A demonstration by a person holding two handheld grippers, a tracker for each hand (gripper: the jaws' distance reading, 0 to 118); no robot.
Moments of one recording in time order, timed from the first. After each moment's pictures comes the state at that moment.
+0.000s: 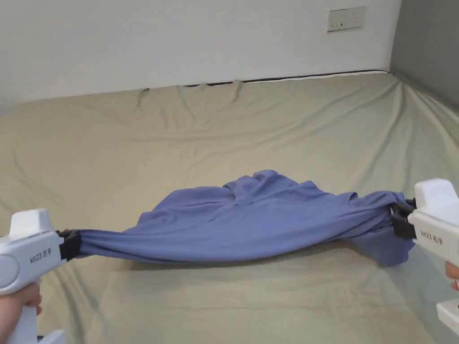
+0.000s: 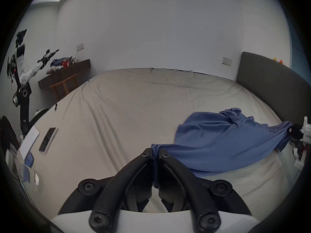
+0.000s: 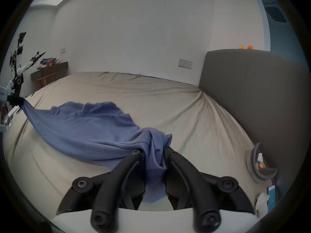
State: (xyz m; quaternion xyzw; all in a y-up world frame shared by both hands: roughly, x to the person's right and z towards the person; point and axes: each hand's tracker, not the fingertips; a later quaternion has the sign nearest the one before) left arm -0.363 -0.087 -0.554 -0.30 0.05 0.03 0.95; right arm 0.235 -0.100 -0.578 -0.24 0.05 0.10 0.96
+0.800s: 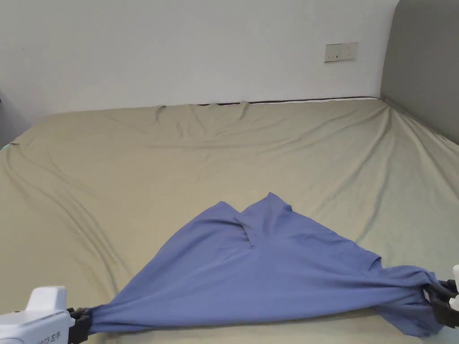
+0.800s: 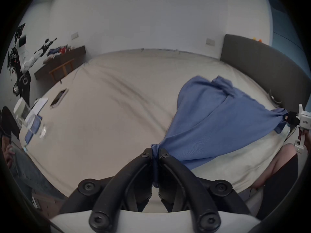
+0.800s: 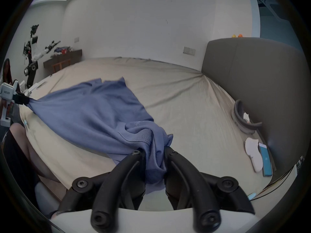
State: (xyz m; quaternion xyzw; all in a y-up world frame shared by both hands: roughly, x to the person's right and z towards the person) left arm -0.357 -0.146 -0.360 -0.39 0.02 0.01 0.92; right arm 0.283 -0.130 -0.388 -0.31 0.08 0.10 0.94
